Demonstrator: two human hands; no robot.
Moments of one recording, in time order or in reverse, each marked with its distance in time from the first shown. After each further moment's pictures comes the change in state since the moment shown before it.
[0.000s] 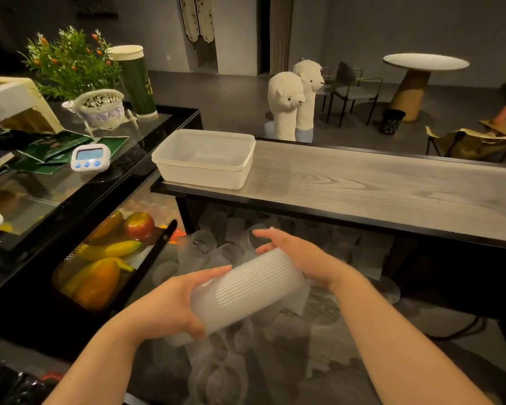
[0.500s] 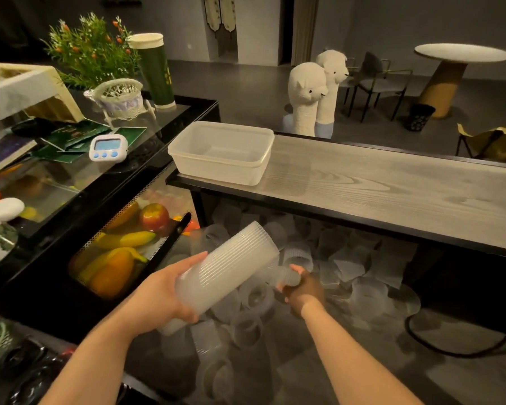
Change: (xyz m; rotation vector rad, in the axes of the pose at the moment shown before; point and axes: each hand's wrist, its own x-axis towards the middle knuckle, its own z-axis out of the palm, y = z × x) left_hand -0.004 -0.034 -0.006 -0.056 0.272 -0.127; right_hand 0.079 0.120 0.086 0.272 0.447 0.509
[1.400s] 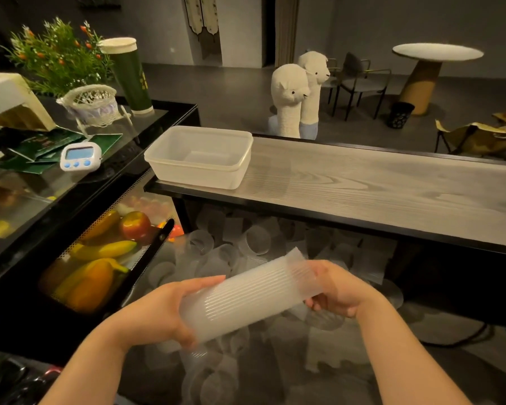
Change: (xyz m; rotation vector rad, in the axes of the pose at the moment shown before) left_hand 0.007 0.040 0.010 0.023 -0.373 0.047; right_hand -0.052 -0.028 -0.118 0.313 -0.606 -0.133
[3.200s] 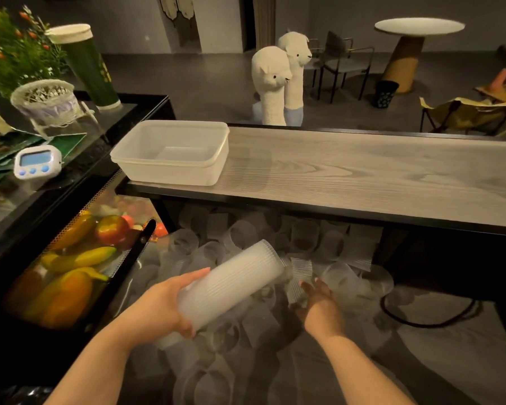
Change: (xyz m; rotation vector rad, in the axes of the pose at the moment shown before) left_hand 0.042 -0.005 0.014 0.123 0.172 -0.110; right_hand 0.051 0.119 -0.003 -0.798 0.672 0.244
